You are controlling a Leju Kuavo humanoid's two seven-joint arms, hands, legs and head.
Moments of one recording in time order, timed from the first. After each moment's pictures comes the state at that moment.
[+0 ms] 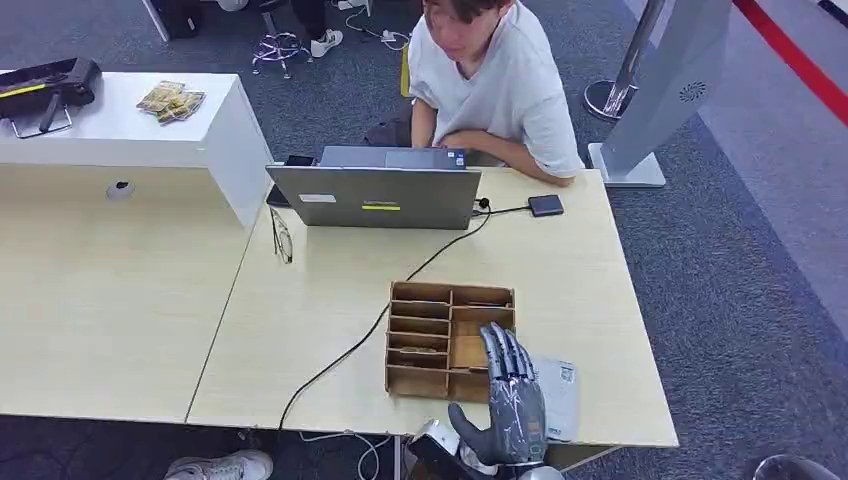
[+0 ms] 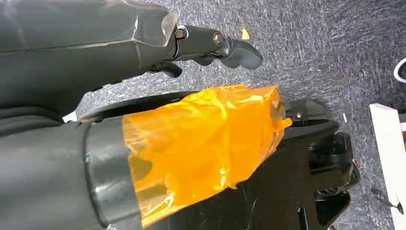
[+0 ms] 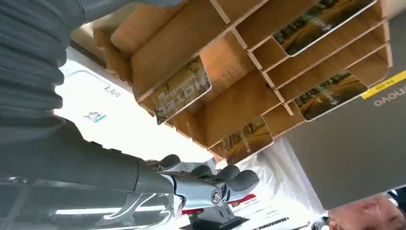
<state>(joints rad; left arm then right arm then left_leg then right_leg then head) -0.13 -0.08 -1.52 -0.13 1.46 0.45 -0.15 0.06 -0.07 0.59 -1.32 1.07 -0.67 0.10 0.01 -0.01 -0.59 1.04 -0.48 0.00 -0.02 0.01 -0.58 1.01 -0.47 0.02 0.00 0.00</state>
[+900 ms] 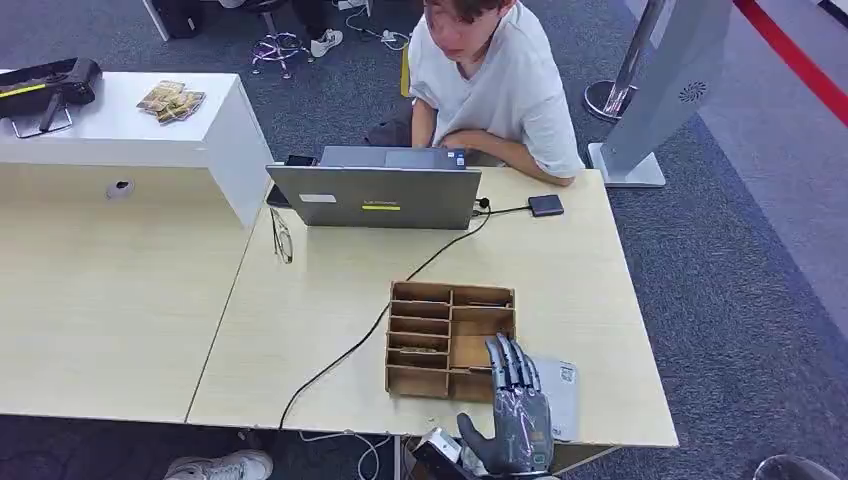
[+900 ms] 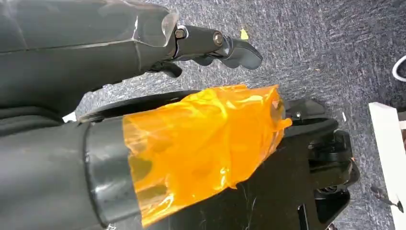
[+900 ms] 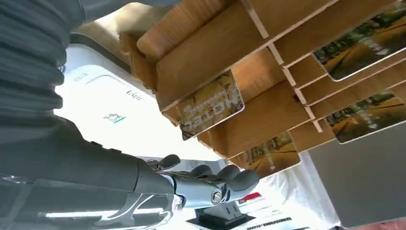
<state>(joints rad) -0.13 -0.08 -1.52 -0.13 1.45 0.44 -0.15 0.09 -0.07 0.55 -1.29 1.14 -0.67 0.13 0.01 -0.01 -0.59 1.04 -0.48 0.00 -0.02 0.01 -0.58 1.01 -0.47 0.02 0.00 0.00</state>
